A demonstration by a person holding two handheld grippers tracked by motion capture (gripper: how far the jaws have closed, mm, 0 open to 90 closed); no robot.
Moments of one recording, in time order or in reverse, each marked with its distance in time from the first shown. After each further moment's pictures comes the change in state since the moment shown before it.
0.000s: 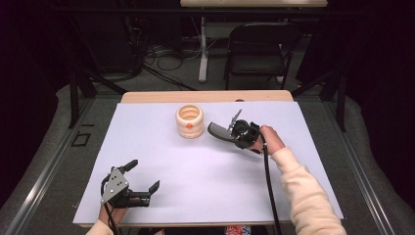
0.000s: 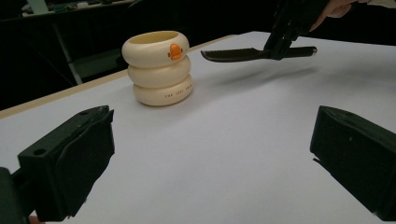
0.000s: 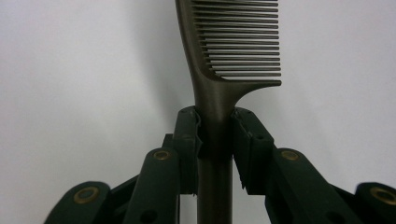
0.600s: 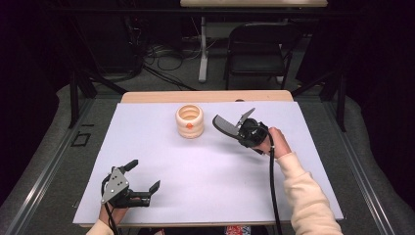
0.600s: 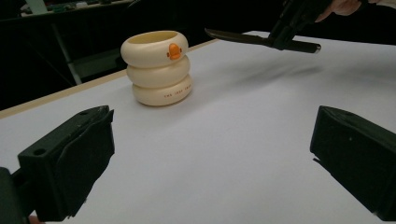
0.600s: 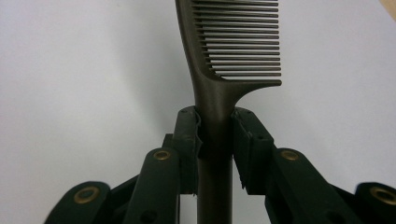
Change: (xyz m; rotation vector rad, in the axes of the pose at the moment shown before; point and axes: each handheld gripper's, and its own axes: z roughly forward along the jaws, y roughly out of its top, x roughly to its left) left arm 0.000 0.000 0.001 0.003 -0.001 0.000; right arm -0.004 -0.019 -0.016 -0.116 -0.020 0.111
